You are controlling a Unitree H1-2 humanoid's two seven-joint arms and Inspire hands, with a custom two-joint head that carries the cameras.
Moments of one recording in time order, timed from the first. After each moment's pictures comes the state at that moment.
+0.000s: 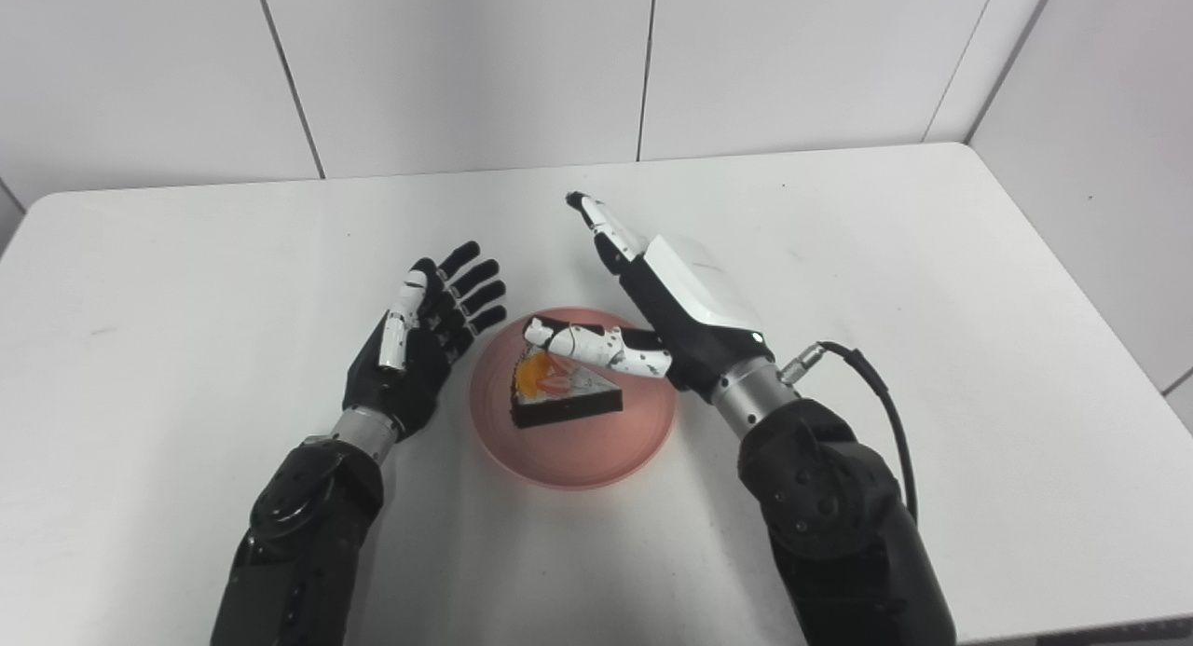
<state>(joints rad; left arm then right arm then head) -0.29 -0.12 -0.08 0.16 -0.15 0.18 -0.14 -0.18 -0.17 0.06 -0.51 -0.59 0.36 0.33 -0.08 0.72</state>
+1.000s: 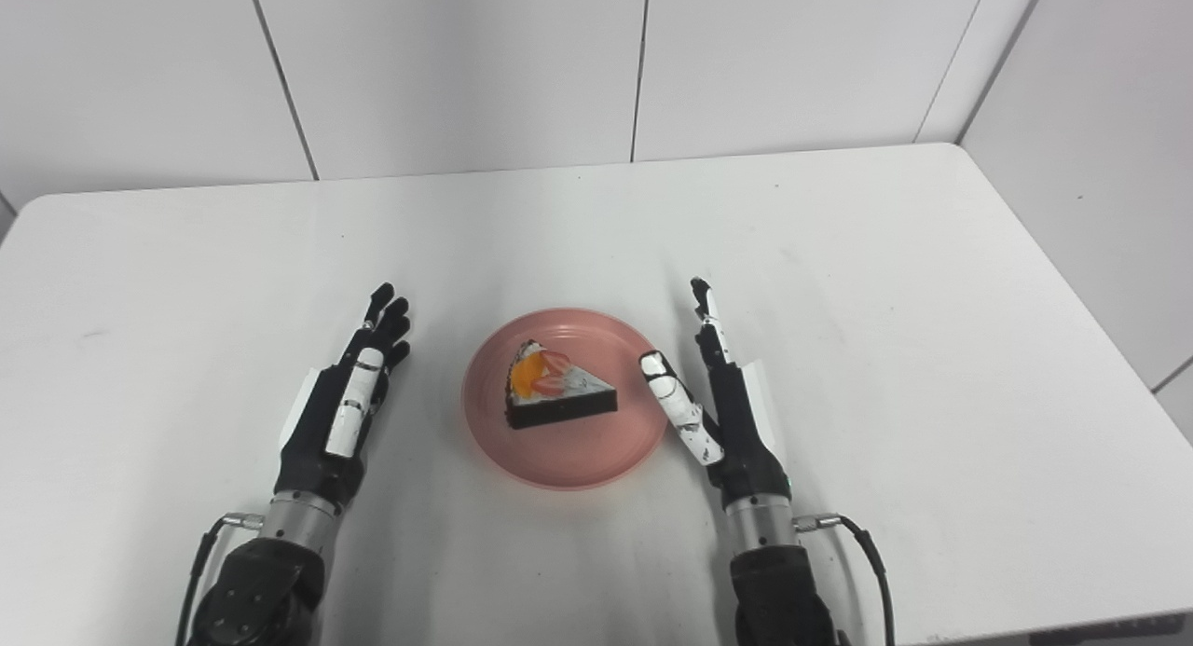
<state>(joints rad) -0.12 -0.04 -0.15 0.06 0.02 -0.02 -0.12 0.05 -0.04 0.02 -0.18 -0.32 -0.03 -0.09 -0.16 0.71</state>
